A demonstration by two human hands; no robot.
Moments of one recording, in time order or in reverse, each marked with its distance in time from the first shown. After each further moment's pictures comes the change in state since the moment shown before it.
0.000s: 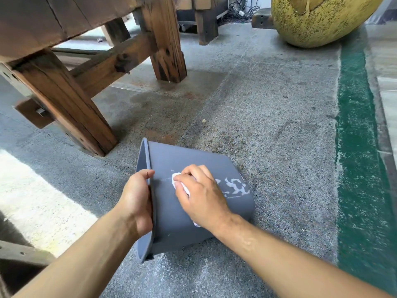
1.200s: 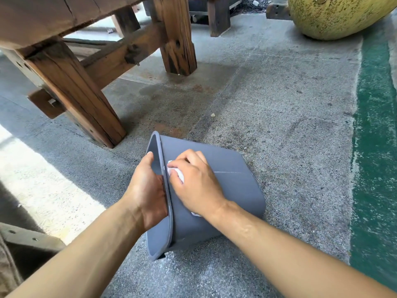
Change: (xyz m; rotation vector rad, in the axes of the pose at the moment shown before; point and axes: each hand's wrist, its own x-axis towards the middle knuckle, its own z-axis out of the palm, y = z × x) left_hand -0.004 0.008 0.002 -0.091 -0.093 -0.032; right_hand 0.028 -0.023 0.009 0.133 -0.052 0.044
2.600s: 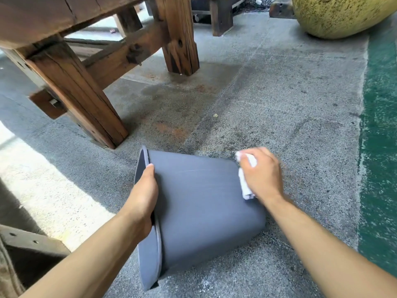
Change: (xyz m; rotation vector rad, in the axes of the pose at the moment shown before) left_hand 0.012 -0.009 -0.018 0.217 0.341 0.114; right_hand -0.003 0.102 -0.074 -0.075 0.181 0.582
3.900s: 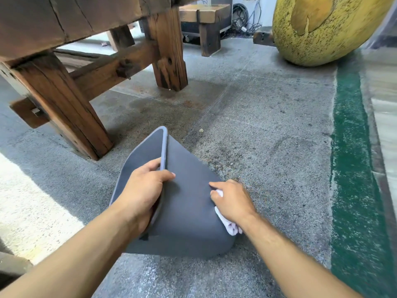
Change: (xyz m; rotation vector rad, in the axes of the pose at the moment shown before) left_hand -0.028 0.029 0.039 -0.011 -0.222 0.289; right_hand -0.016 0.001 0.001 -0.310 -0.449 -0.033
